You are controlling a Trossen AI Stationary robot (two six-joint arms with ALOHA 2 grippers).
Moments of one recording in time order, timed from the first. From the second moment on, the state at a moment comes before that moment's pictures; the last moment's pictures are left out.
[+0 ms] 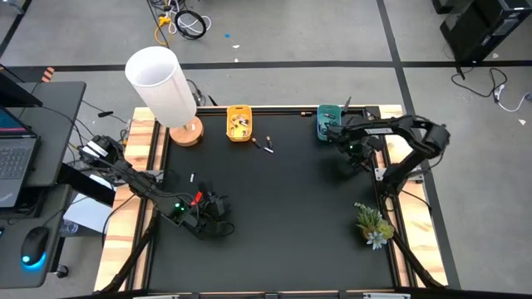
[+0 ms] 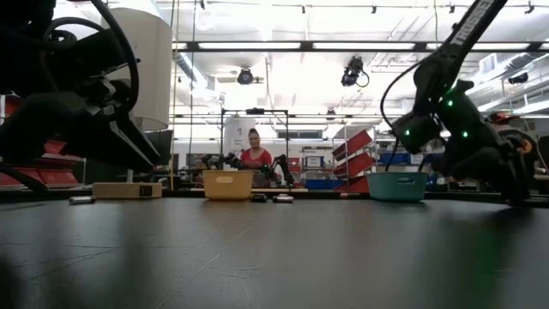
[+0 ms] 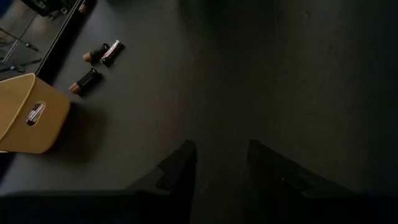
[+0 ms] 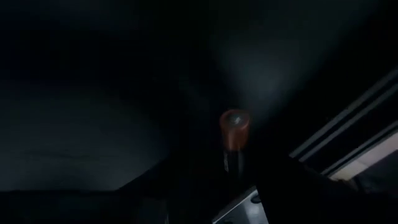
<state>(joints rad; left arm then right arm) -0.59 1.45 0.57 -0.17 -0.82 -0.40 -0.68 1.59 0.72 -1.14 0.12 0.36</state>
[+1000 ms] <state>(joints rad) -0.60 1.45 0.57 -0.20 -0.81 -0.37 -0.55 1.67 0.72 -1.13 0.09 0.37</state>
